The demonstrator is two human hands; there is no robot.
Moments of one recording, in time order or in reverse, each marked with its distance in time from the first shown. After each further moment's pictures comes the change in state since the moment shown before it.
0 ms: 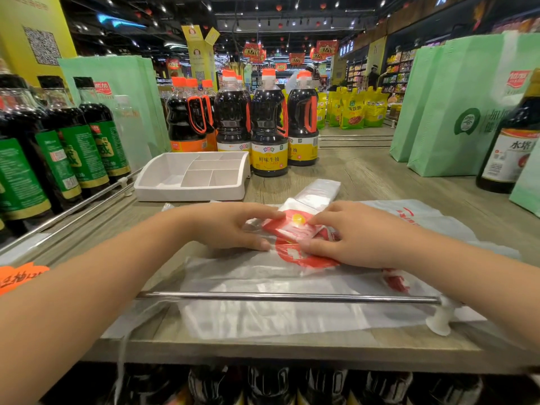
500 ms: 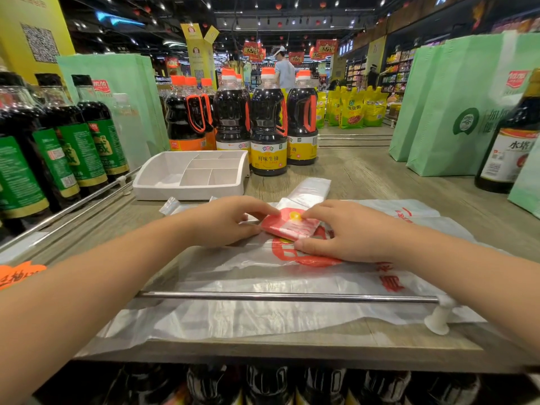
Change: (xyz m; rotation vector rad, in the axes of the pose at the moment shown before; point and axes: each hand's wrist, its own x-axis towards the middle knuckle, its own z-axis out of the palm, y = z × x) left_hand 0.002 -0.006 0.009 -0.091 0.211 0.035; right_hand 0.010 0.003 0.001 0.013 -0.027 -0.091
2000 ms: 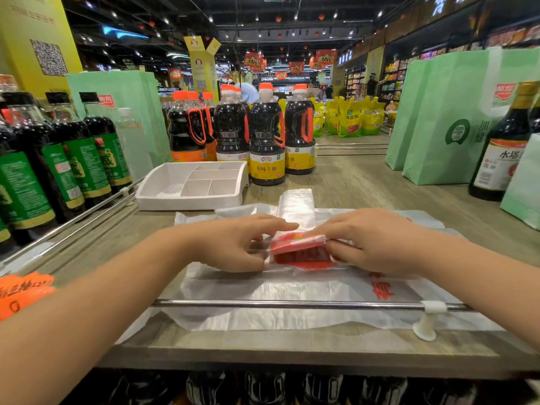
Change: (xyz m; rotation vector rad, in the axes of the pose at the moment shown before) left_hand -0.008 0.021 0.001 0.116 -0.156 0.168; right_hand -0.028 0.026 -0.009 -0.129 0.199 -0.334
